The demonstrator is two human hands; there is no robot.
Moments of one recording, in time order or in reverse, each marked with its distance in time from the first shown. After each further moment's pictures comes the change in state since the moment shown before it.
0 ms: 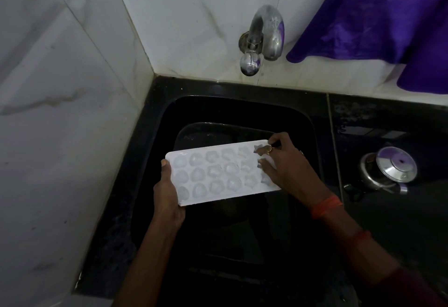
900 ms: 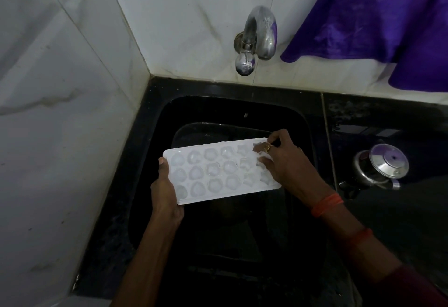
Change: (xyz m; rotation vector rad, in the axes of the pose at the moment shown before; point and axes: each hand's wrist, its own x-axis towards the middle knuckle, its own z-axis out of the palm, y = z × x) left_hand -0.008 0.004 0.005 -0.022 -0.002 0.024; right_hand -0.005 -0.002 -0.011 -0.088 -0.030 0.009
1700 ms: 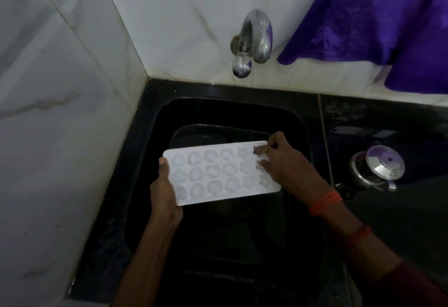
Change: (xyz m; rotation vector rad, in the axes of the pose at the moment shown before) left_hand 0.000 0.000 0.006 0.019 0.015 0.004; right_hand 0.004 0.004 -0.002 -0.080 -0.051 0.022
